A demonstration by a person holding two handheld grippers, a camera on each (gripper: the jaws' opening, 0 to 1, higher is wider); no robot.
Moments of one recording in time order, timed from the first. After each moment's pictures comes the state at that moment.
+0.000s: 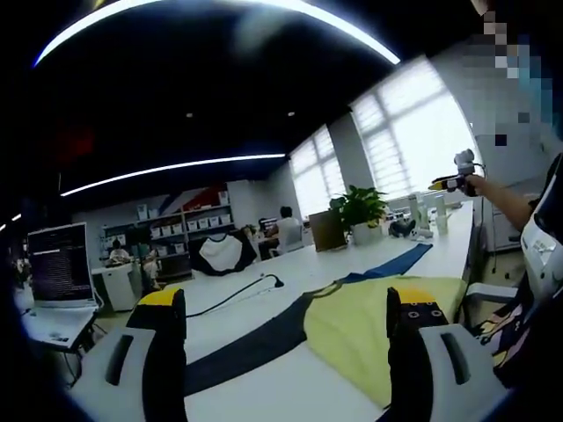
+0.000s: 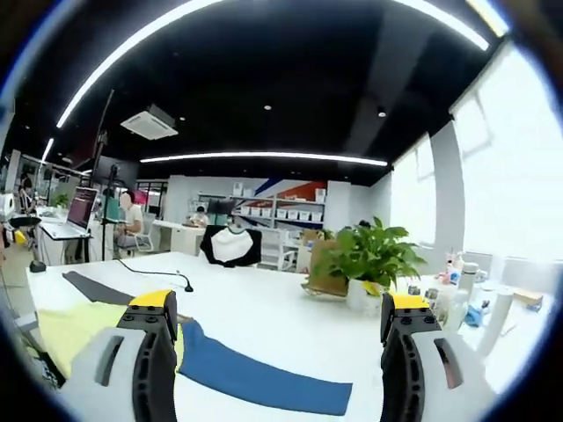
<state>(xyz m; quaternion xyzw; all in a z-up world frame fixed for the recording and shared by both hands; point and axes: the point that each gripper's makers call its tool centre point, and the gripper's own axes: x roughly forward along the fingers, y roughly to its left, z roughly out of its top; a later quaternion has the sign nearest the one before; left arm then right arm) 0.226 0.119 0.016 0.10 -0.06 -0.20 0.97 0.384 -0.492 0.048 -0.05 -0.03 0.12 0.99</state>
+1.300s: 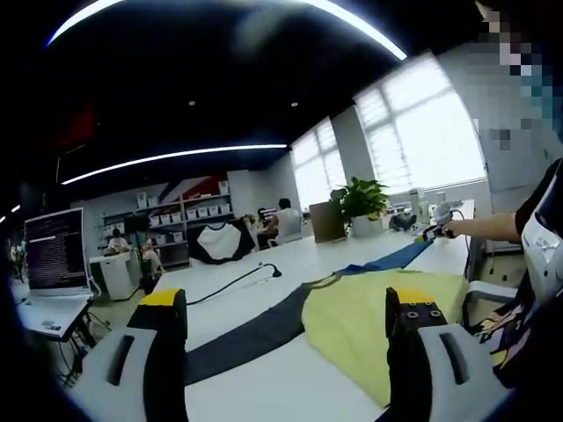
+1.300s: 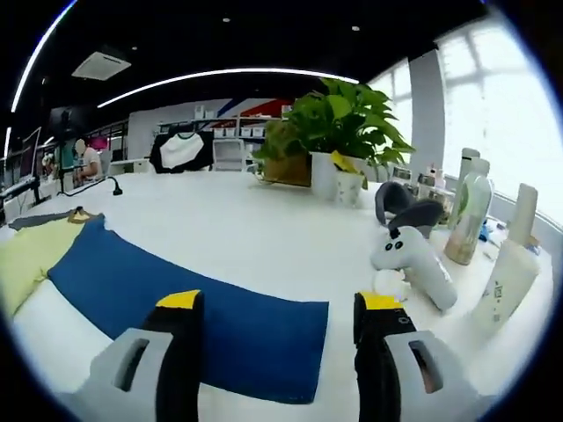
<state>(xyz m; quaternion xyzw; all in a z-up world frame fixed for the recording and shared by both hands) 0.236 0.119 0.002 0.09 -0.03 -0.19 0.98 0.508 -0.581 -0.174 -0.04 0.17 0.03 0.98</state>
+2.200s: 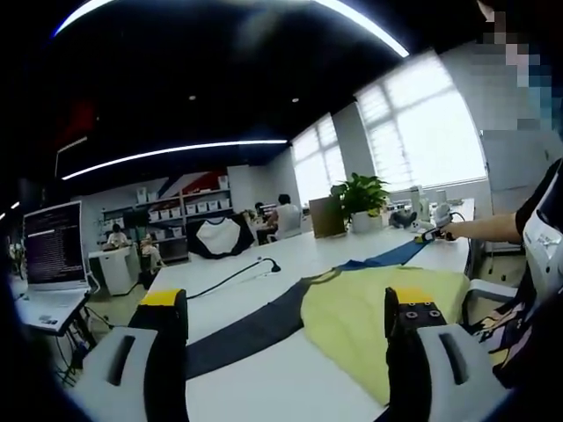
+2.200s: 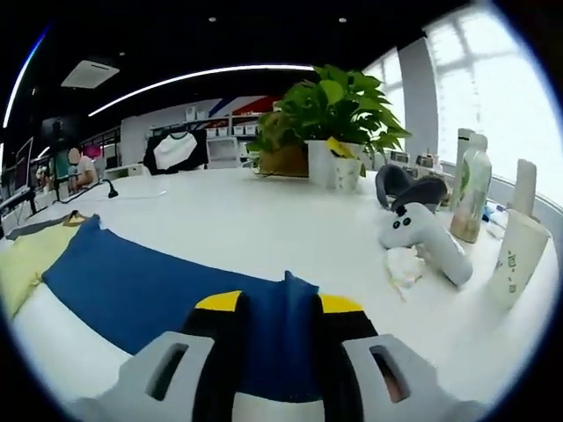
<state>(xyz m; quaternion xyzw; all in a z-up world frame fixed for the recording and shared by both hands) 0.242 0.117 -0.008 0.08 -0.02 -0.19 0.98 0.511 -0.566 -0.188 -0.02 0.17 0.02 0.99</state>
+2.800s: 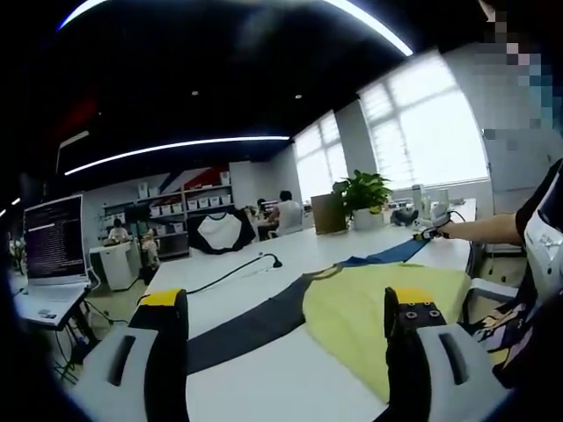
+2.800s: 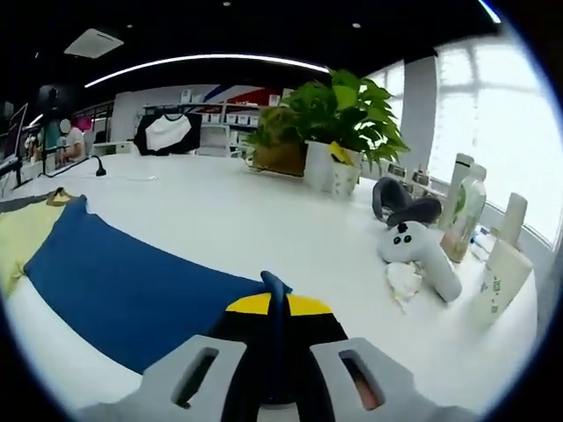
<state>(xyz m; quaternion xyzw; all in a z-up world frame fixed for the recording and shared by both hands) 0.244 0.125 -0.012 0.08 -0.01 -0.19 0.98 0.516 -0.559 -0.173 -0.08 0.17 -0.02 0.98</state>
